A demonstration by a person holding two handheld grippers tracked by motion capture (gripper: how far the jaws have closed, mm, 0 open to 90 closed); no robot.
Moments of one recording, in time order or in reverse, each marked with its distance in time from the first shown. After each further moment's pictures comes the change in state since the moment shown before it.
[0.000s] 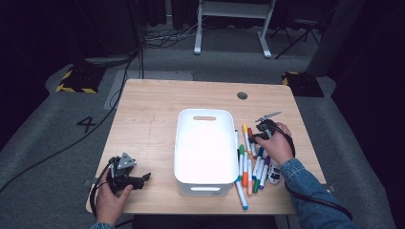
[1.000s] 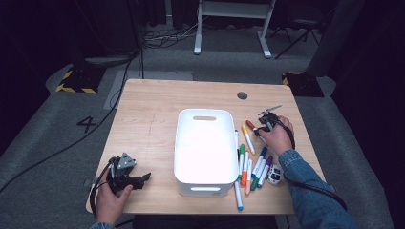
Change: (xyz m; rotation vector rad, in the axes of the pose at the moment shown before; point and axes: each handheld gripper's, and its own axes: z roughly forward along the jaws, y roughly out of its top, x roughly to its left) left arm 0.000 0.000 0.000 0.001 0.001 0.000; right arm -0.034 0.012 0.013 0.038 -0.116 0.010
